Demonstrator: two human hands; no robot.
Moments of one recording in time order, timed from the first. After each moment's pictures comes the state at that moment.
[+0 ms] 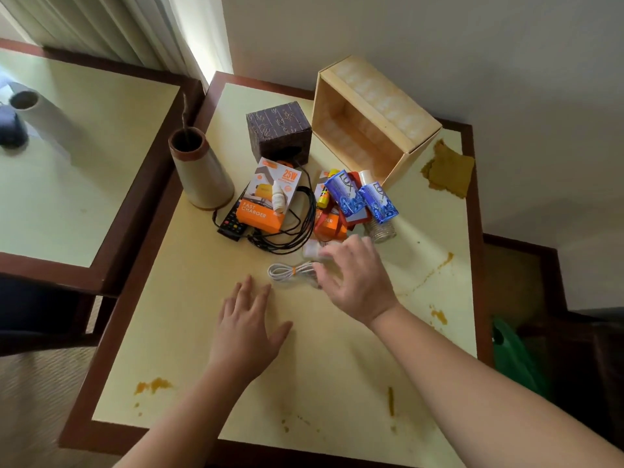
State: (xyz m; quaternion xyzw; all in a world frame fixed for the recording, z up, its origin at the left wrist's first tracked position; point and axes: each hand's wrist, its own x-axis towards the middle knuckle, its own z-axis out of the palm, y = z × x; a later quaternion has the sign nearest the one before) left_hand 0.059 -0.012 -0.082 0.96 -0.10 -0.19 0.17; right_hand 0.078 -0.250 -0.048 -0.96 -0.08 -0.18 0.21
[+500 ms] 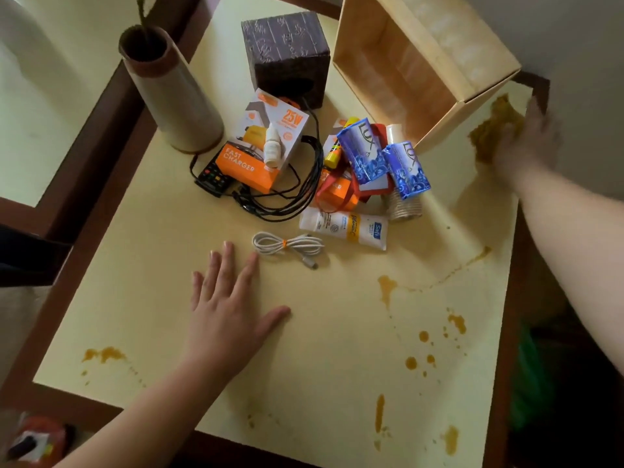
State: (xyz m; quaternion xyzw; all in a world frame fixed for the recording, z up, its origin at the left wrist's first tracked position) left_hand 0.042 -0.032 -0.110 0.98 -0.06 -0.15 0.15; right_hand 0.238 -0.532 -0.081 -0.93 0.33 0.01 0.15
